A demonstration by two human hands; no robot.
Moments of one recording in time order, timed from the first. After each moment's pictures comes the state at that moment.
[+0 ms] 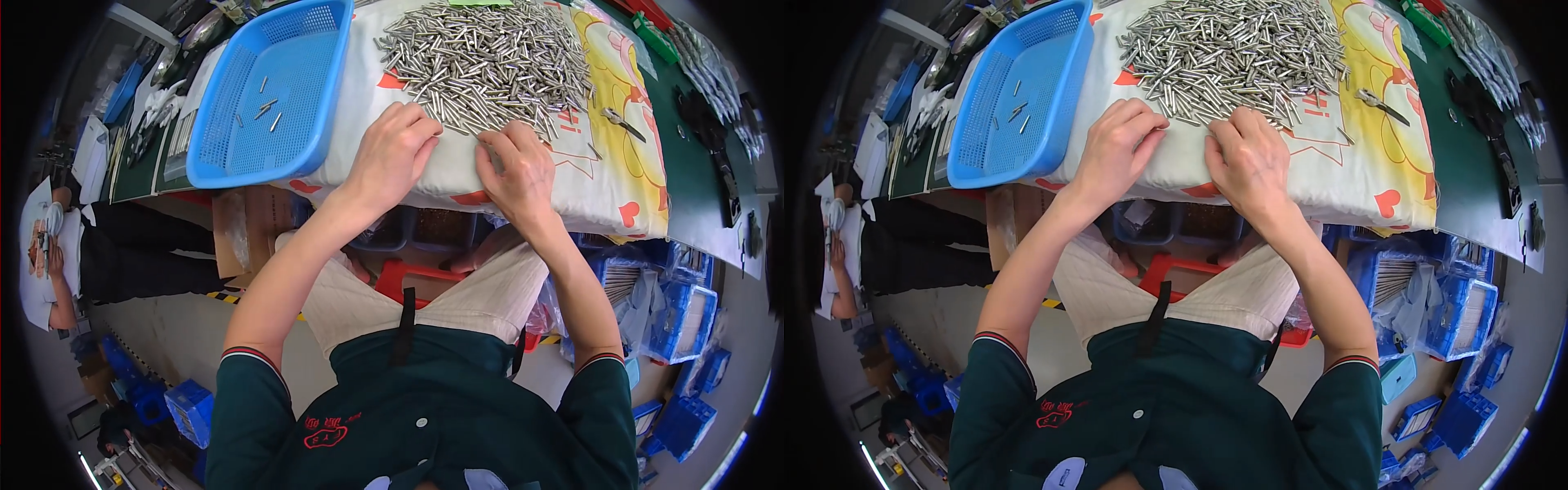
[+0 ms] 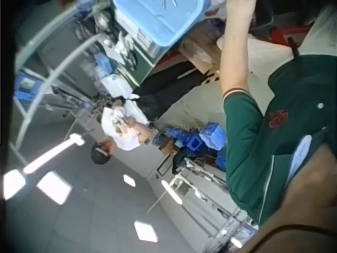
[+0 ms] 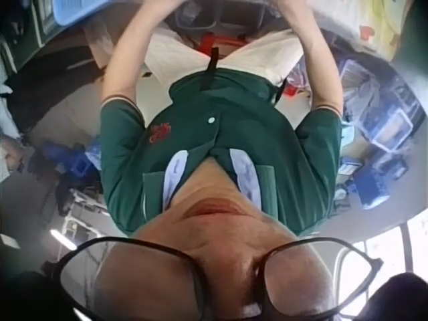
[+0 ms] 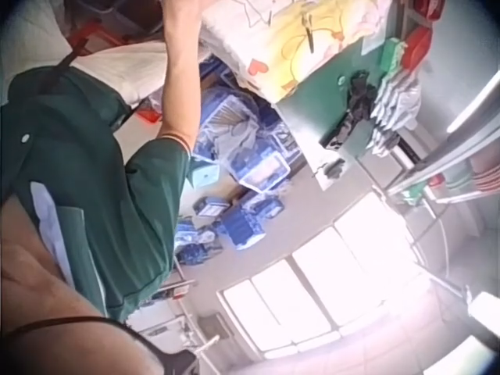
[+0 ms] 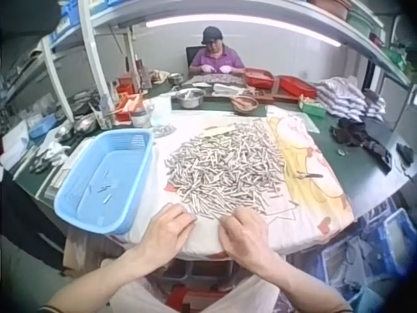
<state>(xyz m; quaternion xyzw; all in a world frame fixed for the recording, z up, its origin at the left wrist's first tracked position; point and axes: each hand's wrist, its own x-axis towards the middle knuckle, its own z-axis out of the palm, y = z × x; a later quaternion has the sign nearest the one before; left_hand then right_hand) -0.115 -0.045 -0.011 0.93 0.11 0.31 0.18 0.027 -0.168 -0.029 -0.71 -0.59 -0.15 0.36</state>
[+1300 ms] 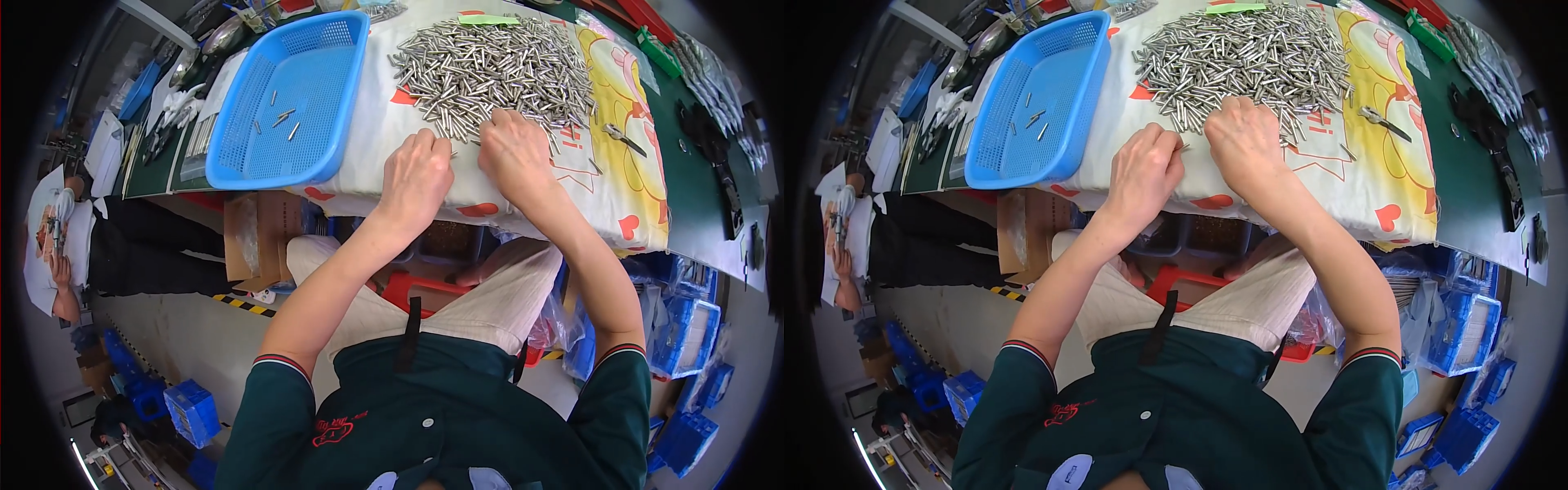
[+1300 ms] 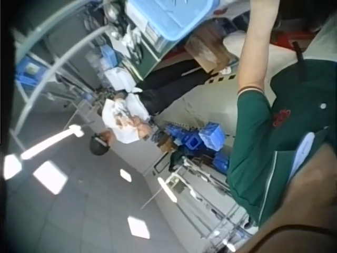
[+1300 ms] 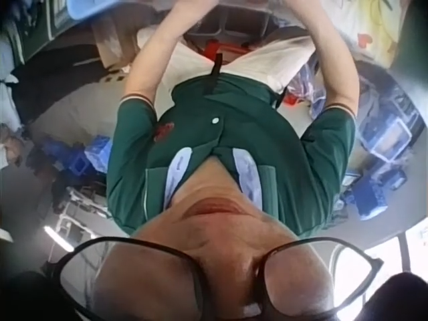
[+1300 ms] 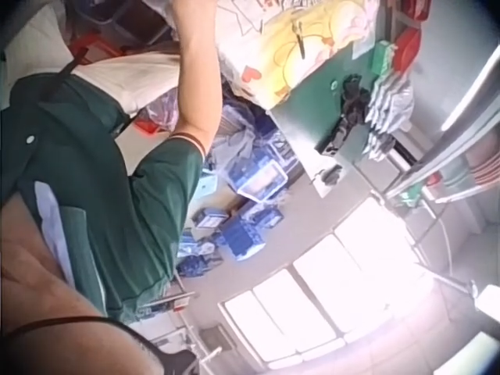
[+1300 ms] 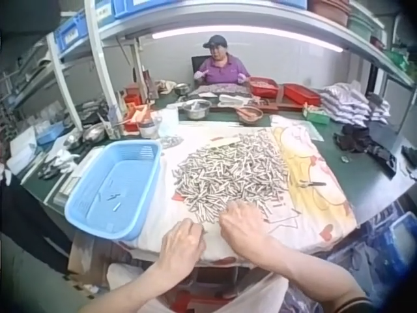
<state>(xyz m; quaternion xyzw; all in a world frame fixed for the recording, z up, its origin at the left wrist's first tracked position) -0.104 -0.073 -0.020 0.94 0.22 0.27 0.02 0.044 -0.136 -0.008 -0.72 -0.66 -0.18 0.13</state>
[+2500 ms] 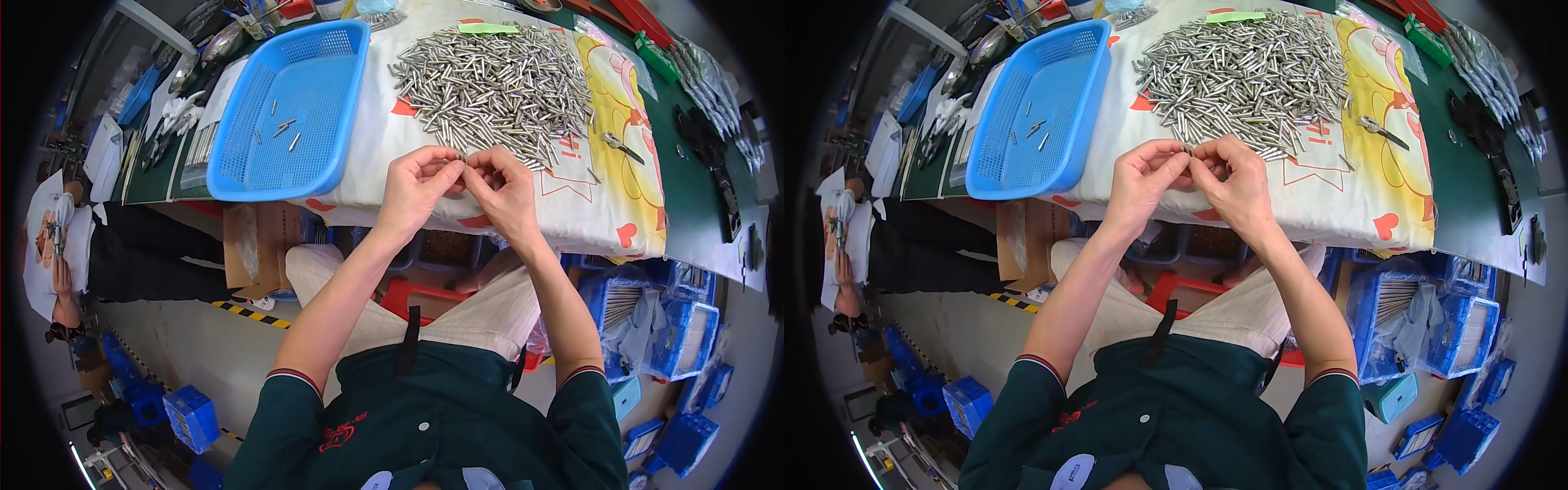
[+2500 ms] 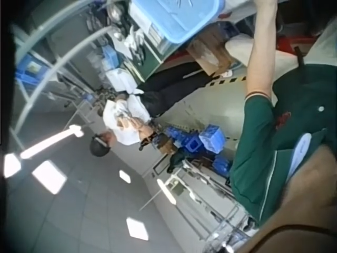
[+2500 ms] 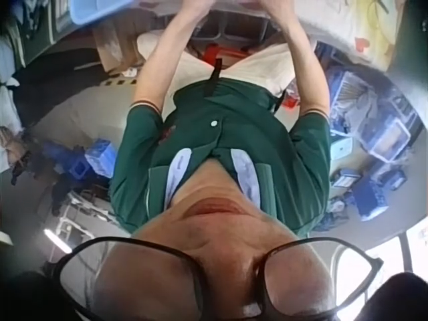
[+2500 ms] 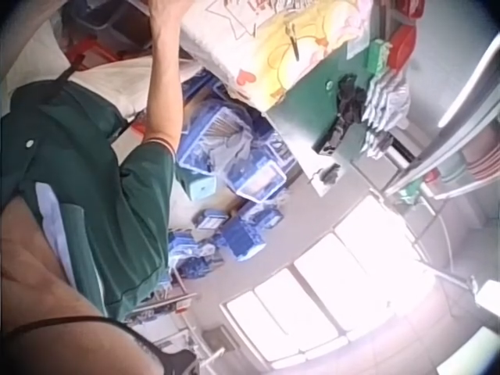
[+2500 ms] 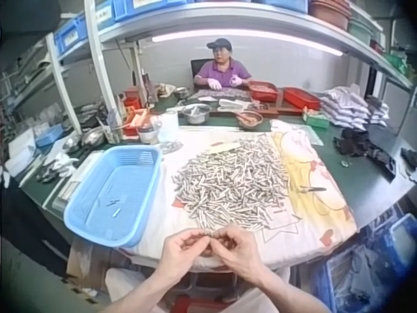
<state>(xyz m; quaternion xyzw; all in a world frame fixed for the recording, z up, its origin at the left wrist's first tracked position) -0.105 -0.074 -0.024 0.54 0.24 0.31 0.74 0.013 -0.153 -0.029 -0.65 -0.47 0.16 0.58</state>
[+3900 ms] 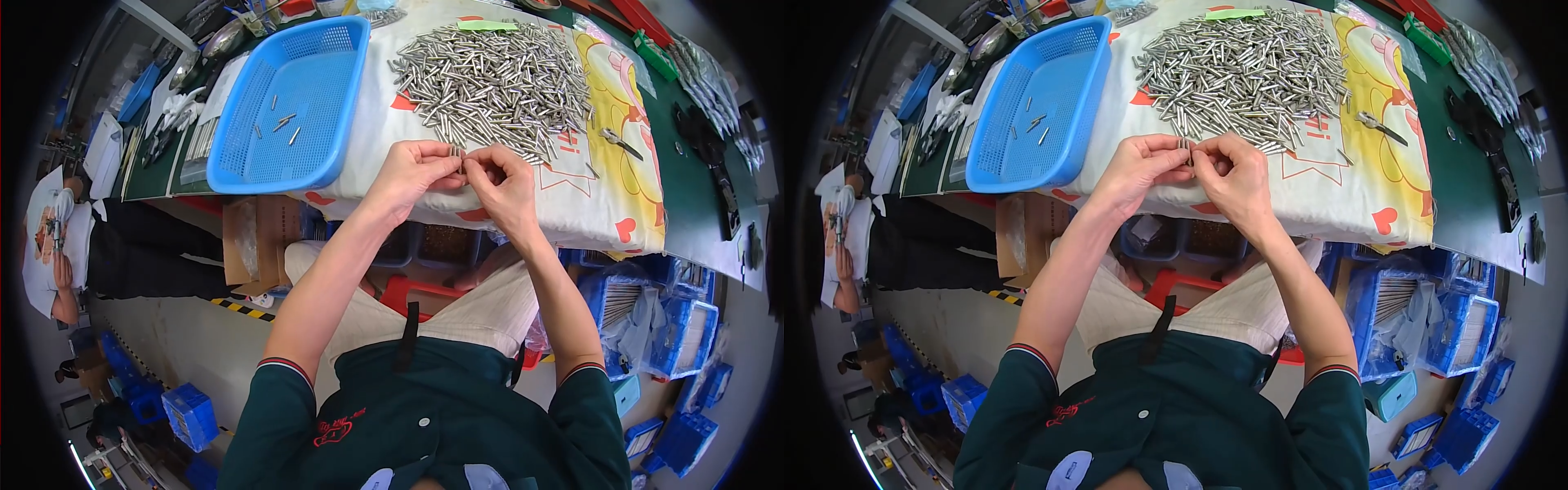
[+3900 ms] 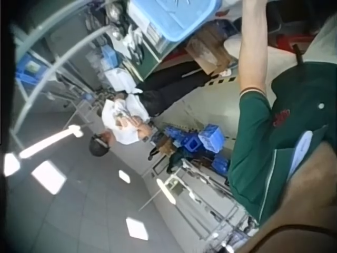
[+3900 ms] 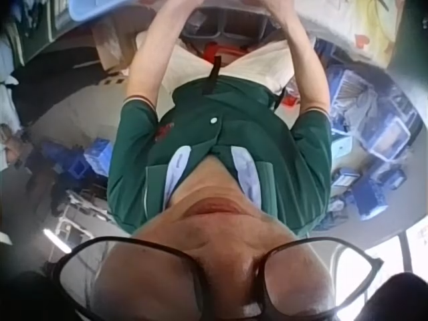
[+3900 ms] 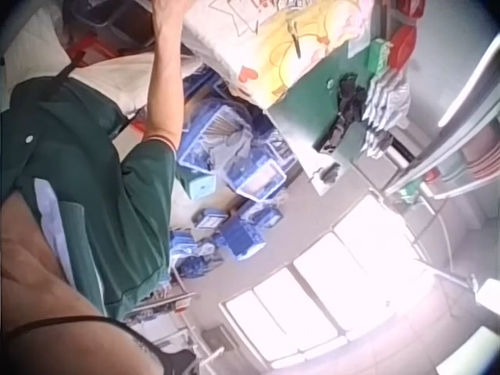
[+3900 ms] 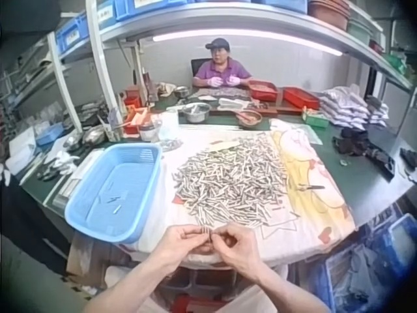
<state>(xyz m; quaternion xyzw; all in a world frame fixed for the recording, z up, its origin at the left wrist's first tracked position) -0.109 -0.057 -0.009 0.53 0.28 0.16 0.78 0.012 -0.155 -0.030 -0.66 -0.46 0.14 0.58</state>
